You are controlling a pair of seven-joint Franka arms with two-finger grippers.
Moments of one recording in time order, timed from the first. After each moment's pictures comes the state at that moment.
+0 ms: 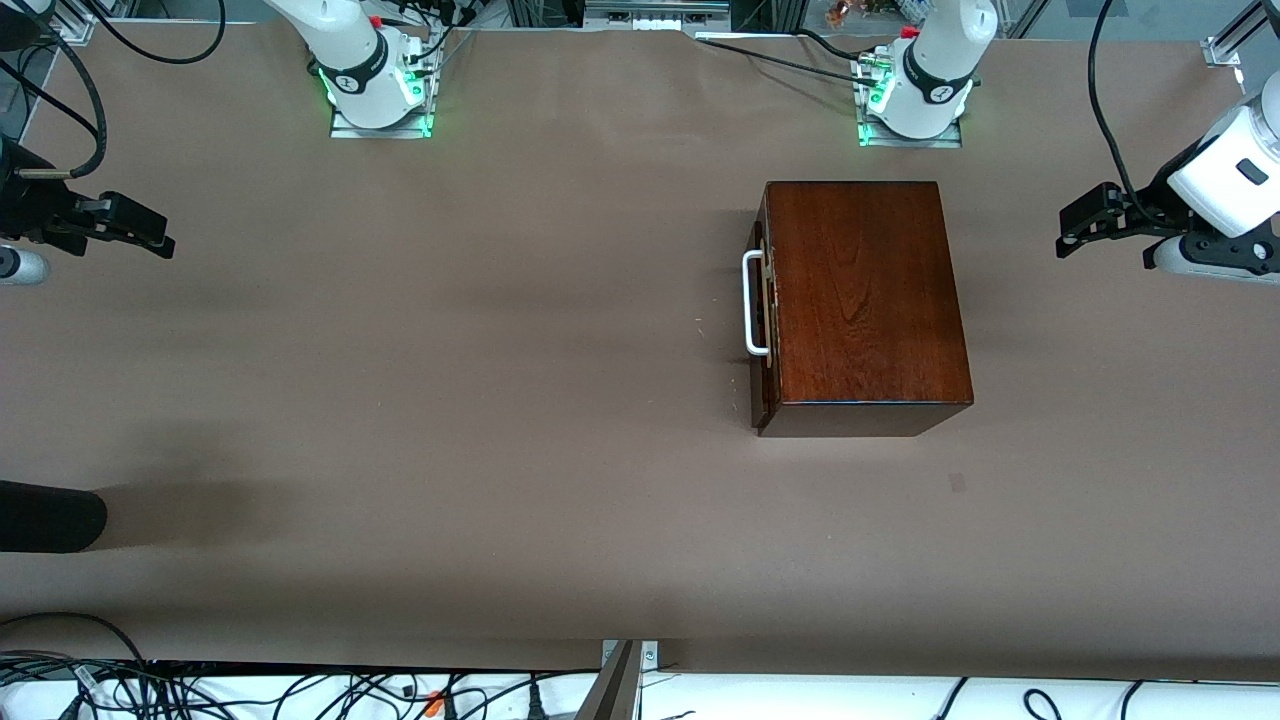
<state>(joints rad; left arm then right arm) -0.03 0.00 0.00 -1.62 -0.03 1.58 0.06 0.11 0.06 -0.13 -1.55 -0.01 1.53 0.00</state>
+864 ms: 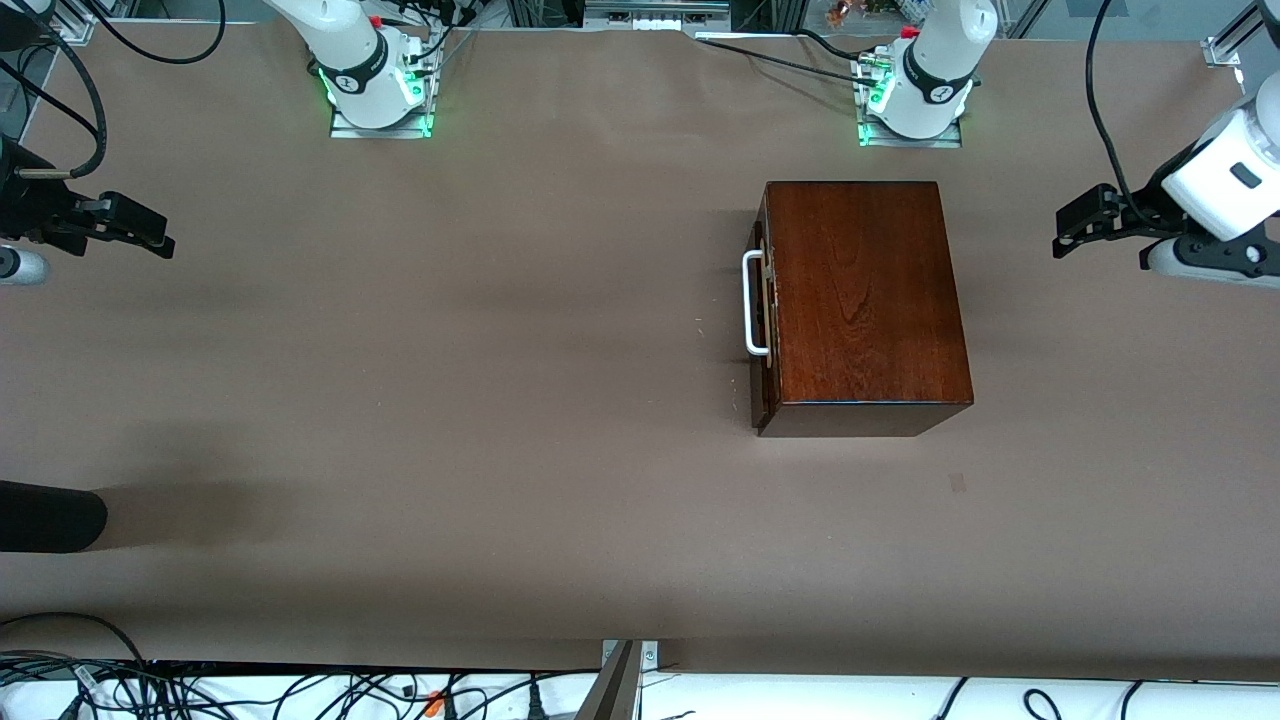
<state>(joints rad) -0.04 0.02 0.00 -1.62 -0.03 1.56 0.06 0.11 0.06 -0.13 -1.55 -0.01 1.53 0.00</state>
